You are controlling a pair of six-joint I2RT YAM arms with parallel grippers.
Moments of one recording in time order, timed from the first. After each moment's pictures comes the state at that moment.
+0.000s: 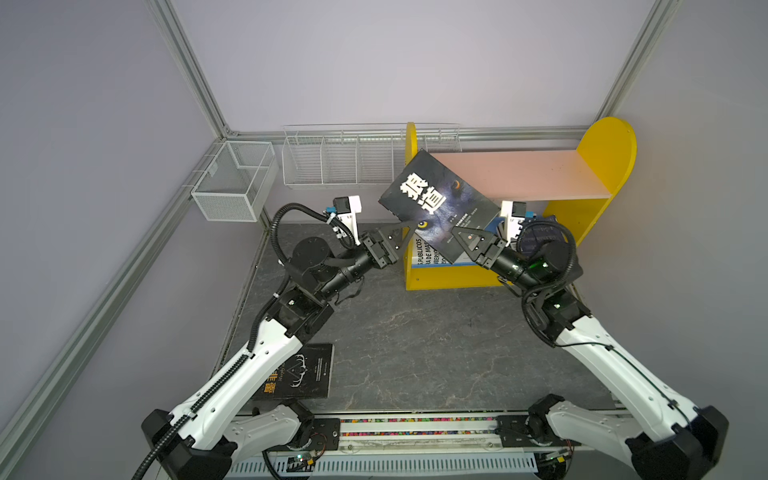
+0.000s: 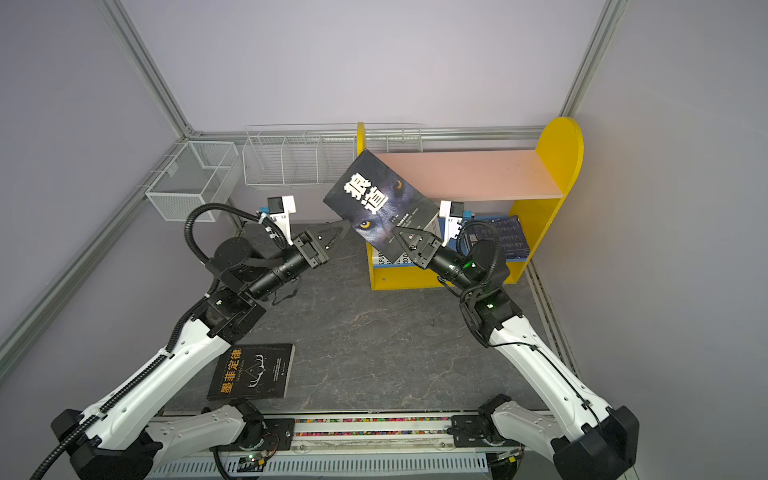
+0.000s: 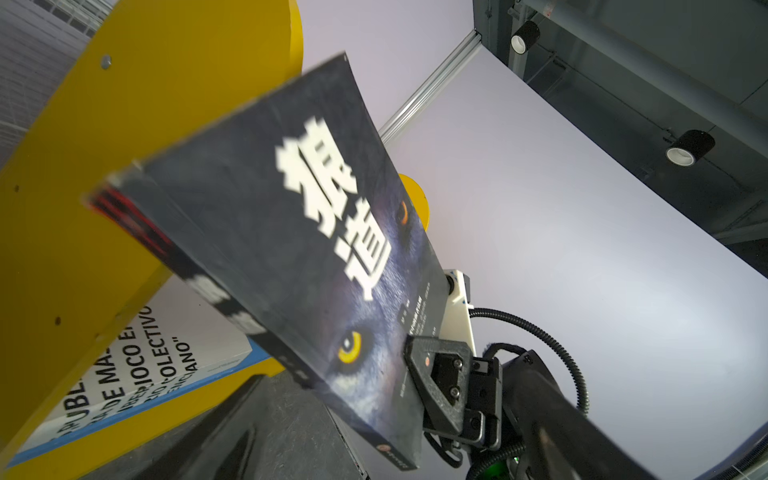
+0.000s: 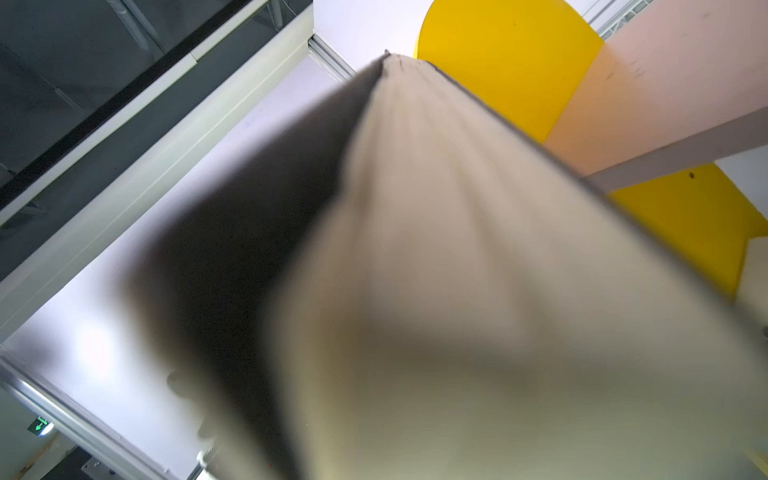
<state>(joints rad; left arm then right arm) -0.64 1.11 1.22 0.09 0.35 -0.85 0.44 1.05 1.04 0.23 -0.58 1.02</state>
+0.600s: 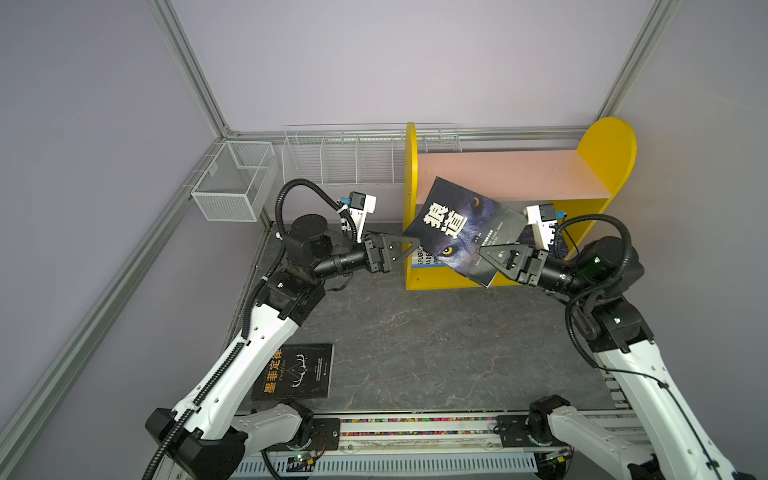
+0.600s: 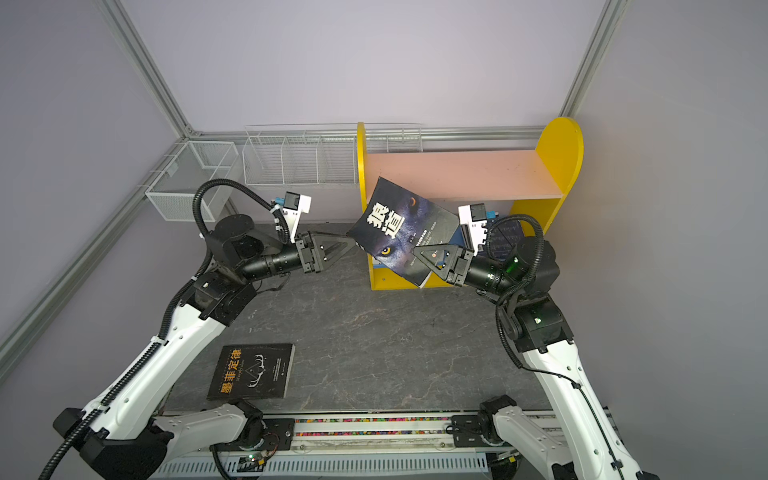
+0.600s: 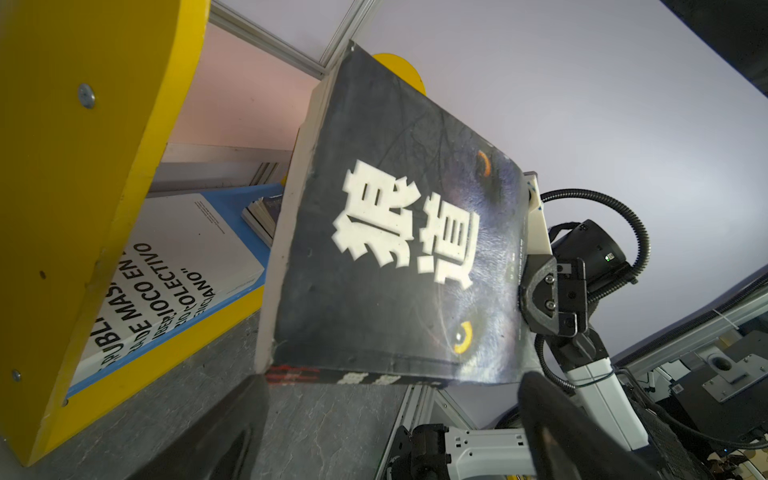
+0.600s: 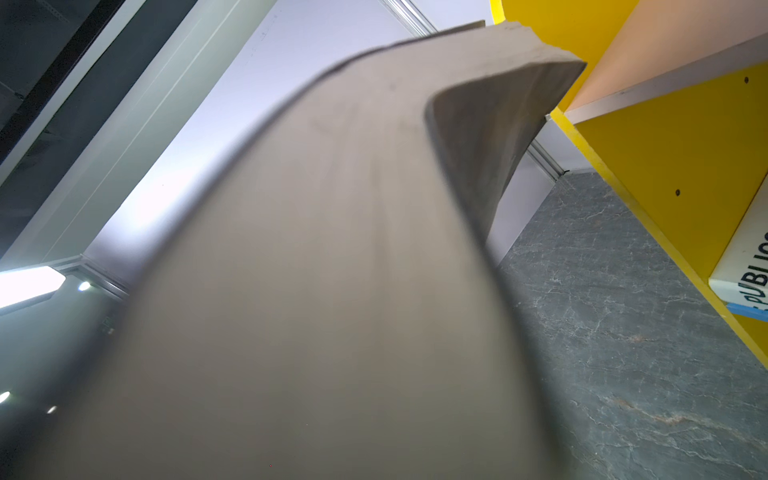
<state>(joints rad) -0.57 1.19 1.36 -0.22 0.70 -0.63 0.31 0.94 1.21 -0.18 -0.92 0.95</state>
